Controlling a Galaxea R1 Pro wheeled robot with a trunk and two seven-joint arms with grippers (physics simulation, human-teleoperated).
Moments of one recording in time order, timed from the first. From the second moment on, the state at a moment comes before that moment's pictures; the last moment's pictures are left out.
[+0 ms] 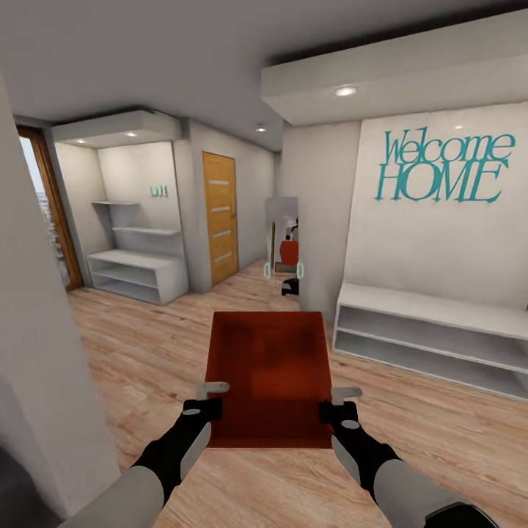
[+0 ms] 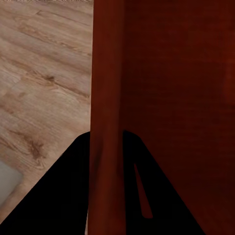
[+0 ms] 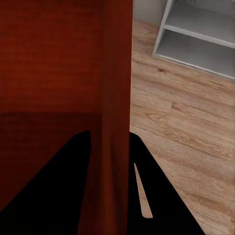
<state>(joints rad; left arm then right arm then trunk) -0.64 -0.11 -0.25 -0.53 0.24 0.21 0.30 -0.71 0.07 0.24 -0.26 -0.15 -0.06 -0.23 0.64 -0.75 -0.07</state>
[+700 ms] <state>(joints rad) -0.64 -0.11 -0.25 -0.52 0.24 0.22 0.30 -0.71 0.07 0.24 -0.26 -0.15 -0.06 -0.23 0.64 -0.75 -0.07</state>
